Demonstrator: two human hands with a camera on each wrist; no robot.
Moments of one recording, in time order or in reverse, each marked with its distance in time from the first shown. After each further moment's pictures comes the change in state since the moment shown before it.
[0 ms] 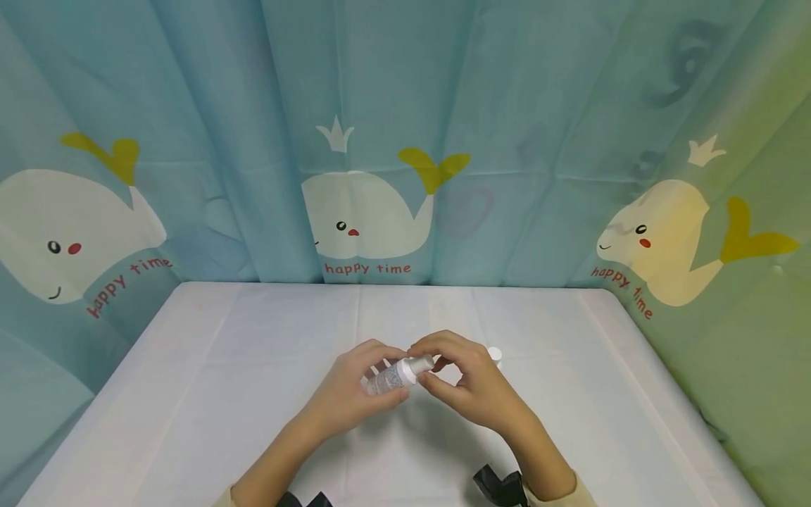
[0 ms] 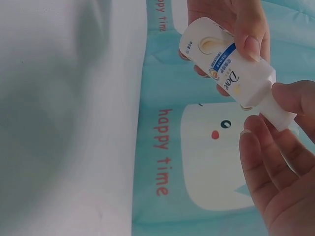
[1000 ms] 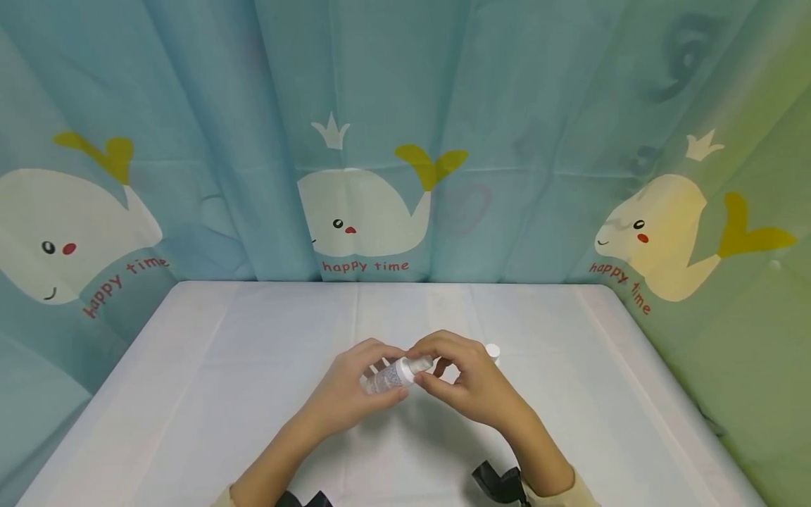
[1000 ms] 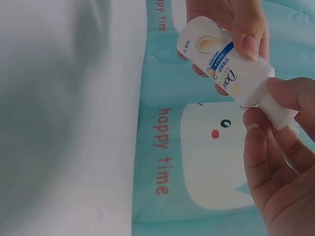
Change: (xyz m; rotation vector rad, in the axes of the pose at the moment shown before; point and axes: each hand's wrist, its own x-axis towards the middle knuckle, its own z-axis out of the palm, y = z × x) left_hand 0.000 -0.001 0.002 0.034 0.001 0.020; right_hand -0.001 0.002 -0.001 0.011 -0.012 -0.013
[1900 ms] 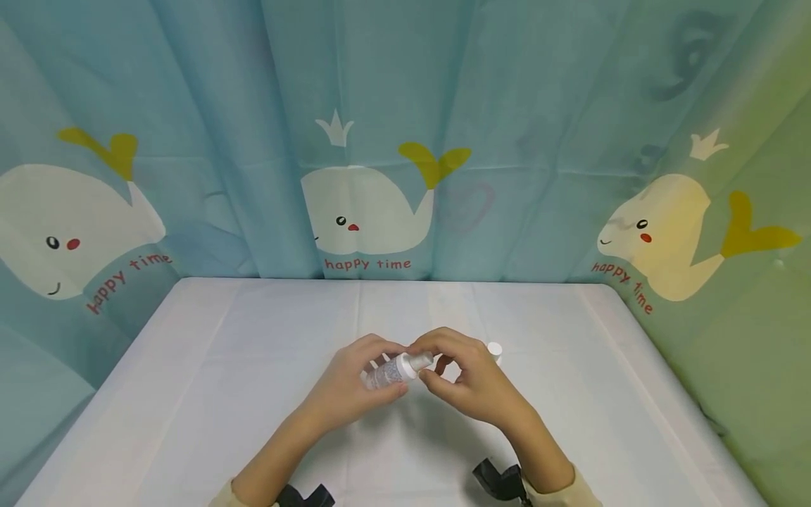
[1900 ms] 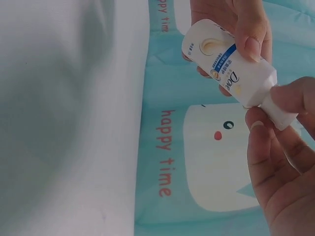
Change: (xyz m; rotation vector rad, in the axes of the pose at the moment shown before) left_hand 0.001 0.000 -0.003 0.005 0.009 0.009; right_hand 0.000 0.001 0.002 -0.008 0.003 0.010
